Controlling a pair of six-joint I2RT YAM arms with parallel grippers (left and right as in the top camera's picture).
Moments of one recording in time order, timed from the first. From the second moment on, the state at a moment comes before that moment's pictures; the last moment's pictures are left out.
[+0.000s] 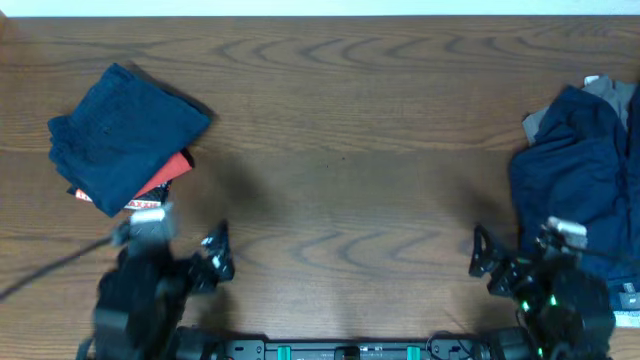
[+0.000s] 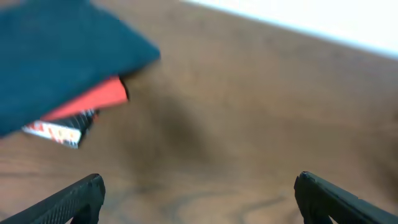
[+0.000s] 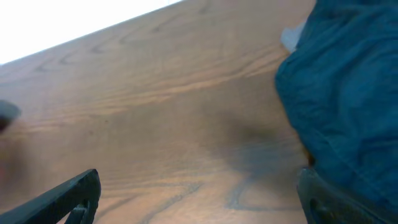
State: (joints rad) left arm -0.21 0.37 0.82 -0.96 -0.07 -0.36; right arm 0.14 0.25 0.65 -0.92 0.08 0.39
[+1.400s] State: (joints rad) left arm -0.21 0.16 0.81 -0.97 -0.09 -0.38; right arm 0.14 0.01 0.05 -0.03 0.01 0.05
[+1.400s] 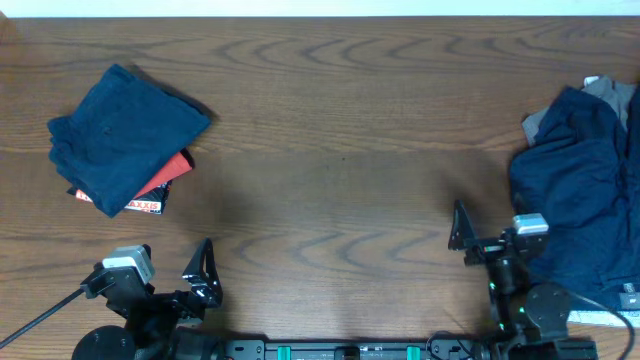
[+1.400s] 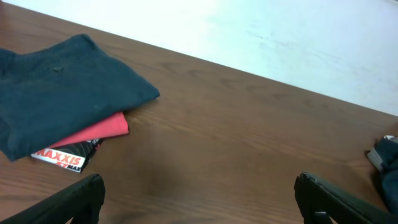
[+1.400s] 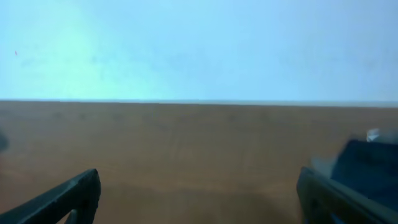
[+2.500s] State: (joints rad) left arm -0.21 0.16 0.81 -0.97 -0.09 -0.38; right arm 0.14 0.01 0.01 -0.06 -0.07 -0.11
